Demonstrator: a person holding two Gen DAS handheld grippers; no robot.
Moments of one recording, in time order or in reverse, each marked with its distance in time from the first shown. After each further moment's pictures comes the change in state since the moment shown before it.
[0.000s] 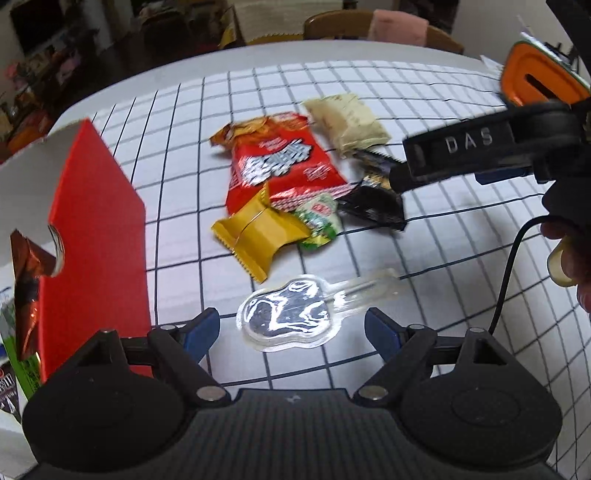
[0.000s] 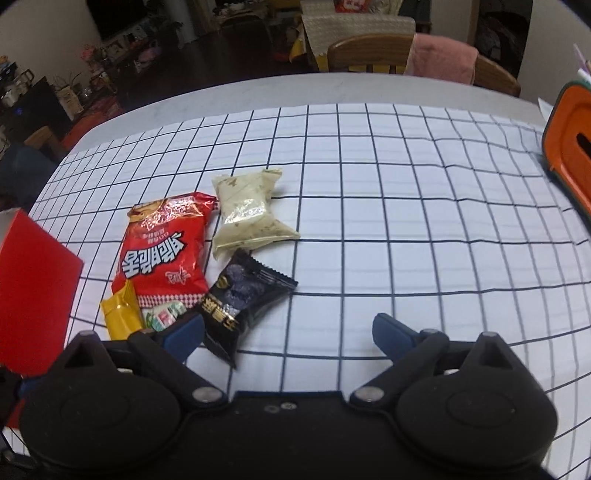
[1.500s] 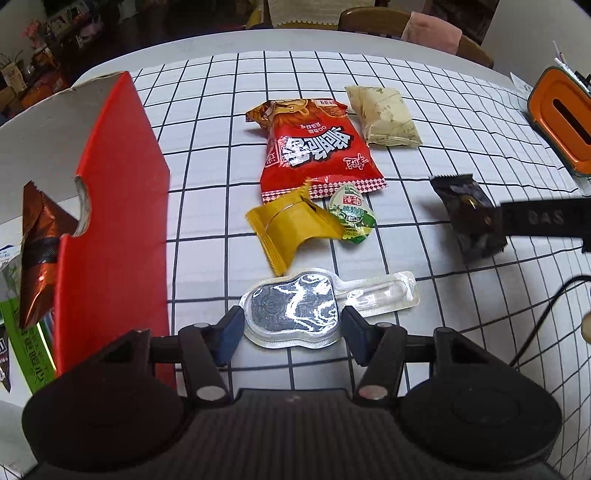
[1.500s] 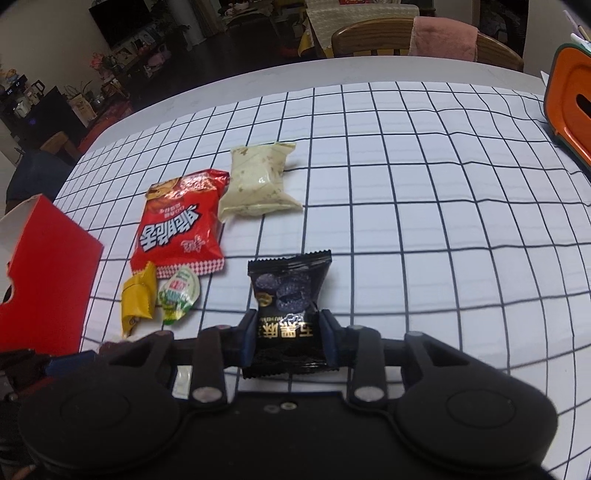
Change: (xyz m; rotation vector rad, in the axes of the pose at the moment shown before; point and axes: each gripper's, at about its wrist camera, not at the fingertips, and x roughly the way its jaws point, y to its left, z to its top) left arm 0.007 0.016 -0.004 -0.119 0.034 -0.014; right arm -0.015 -0.014 -0.030 0.026 0.011 0.088
